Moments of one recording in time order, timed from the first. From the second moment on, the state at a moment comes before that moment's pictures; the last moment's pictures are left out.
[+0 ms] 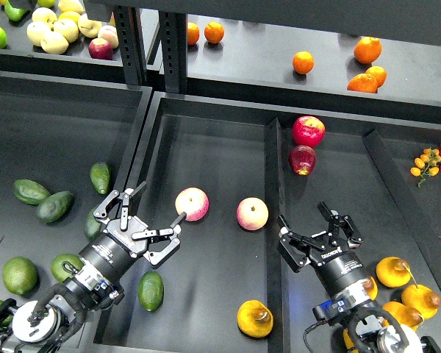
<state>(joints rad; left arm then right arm) 0.19 0.00 -1.29 -1.34 -0.12 -0.46 0.33 -0.02 0.01 1.26 1.18 0.31 0.32 -0.35</state>
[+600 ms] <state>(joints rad) 0.12 0.15 -1.27 -1.34 0.02 -0.49 0.47 0.04 0.01 1.25 1.19 0.32 0.30 -0.36</state>
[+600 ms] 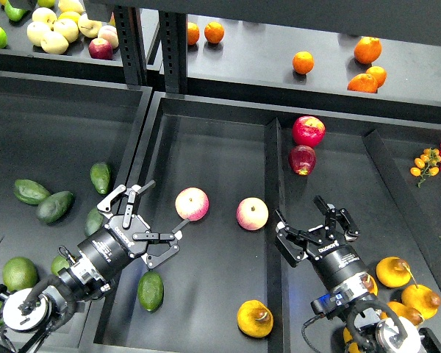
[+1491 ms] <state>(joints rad) -1.20 0.66 0.09 -1.34 0.12 -0.49 0.49 0.31 0.02 1.36 1.13 0.32 0.05 -0.35</state>
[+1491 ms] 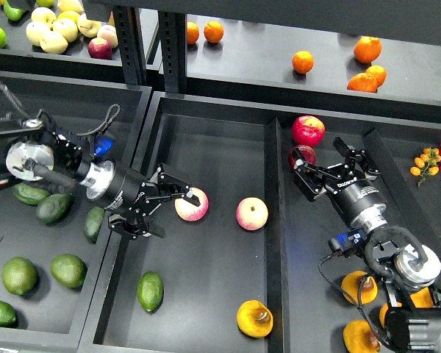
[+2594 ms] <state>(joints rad) -1.33 0.00 0.73 -0.98 0.14 -0.49 0.49 0.44 0.01 1.37 1.02 0.32 0.03 -0.35</state>
